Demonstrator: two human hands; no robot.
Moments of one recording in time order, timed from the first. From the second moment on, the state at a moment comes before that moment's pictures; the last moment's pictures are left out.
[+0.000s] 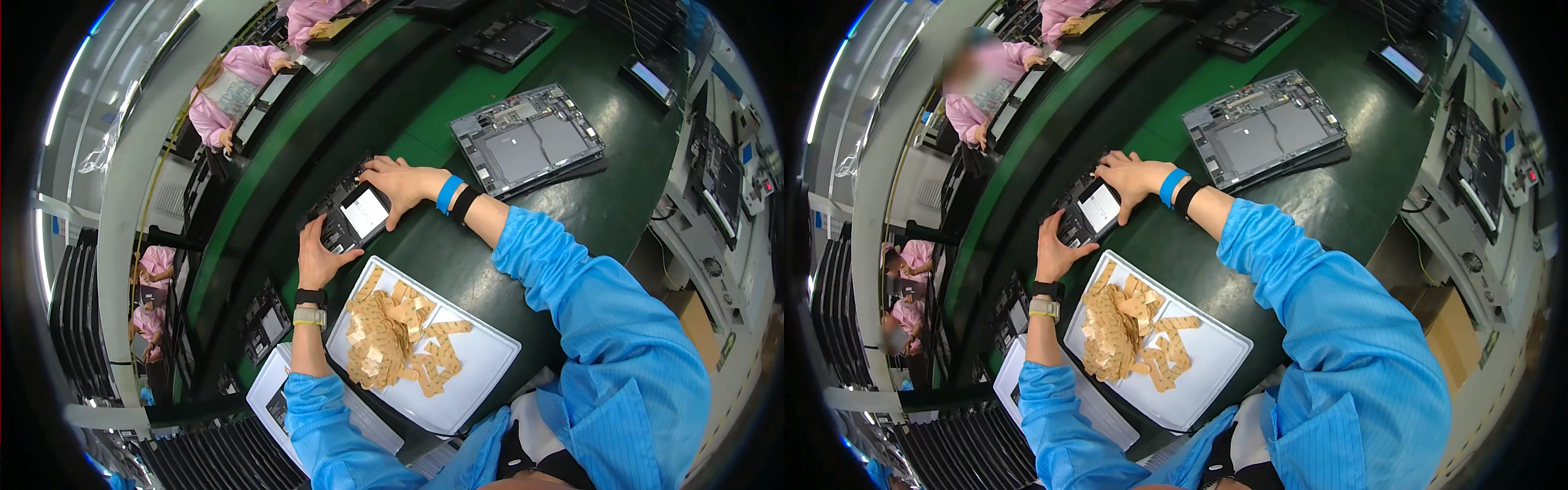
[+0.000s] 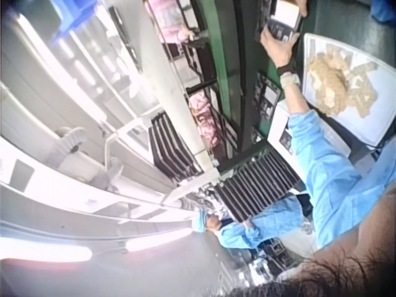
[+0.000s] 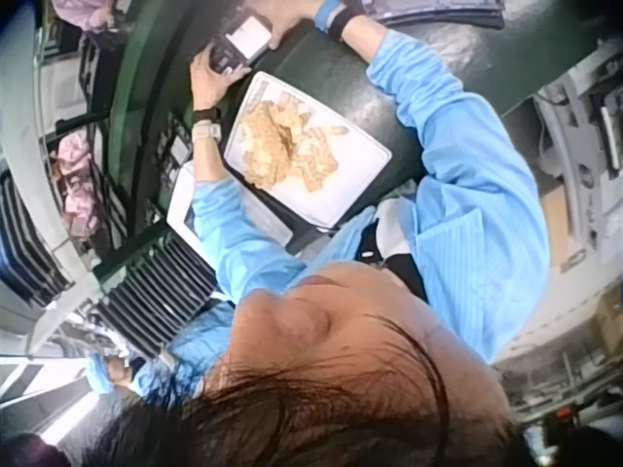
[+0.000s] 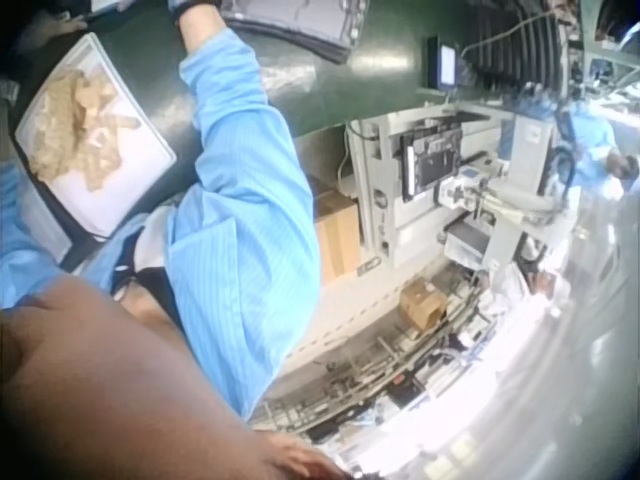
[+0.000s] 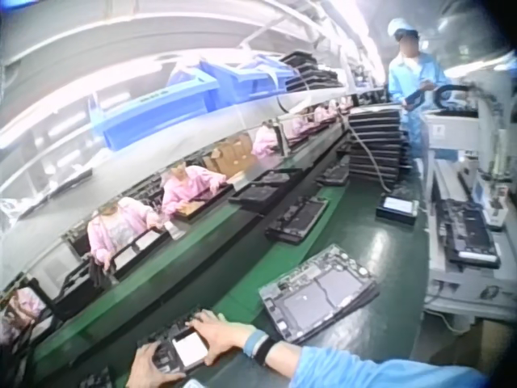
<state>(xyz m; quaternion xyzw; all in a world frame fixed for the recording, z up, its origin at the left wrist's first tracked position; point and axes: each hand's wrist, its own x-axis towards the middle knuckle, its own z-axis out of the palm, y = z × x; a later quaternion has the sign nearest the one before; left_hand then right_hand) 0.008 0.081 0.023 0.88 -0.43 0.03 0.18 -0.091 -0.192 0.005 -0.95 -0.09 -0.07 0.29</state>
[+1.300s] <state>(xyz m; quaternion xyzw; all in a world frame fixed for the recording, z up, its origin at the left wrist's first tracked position) 0.001 0.140 -0.022 0.90 -0.44 0.05 0.02 -0.120 -0.122 -0.045 -0.96 -0.16 -0.24 -0.03</state>
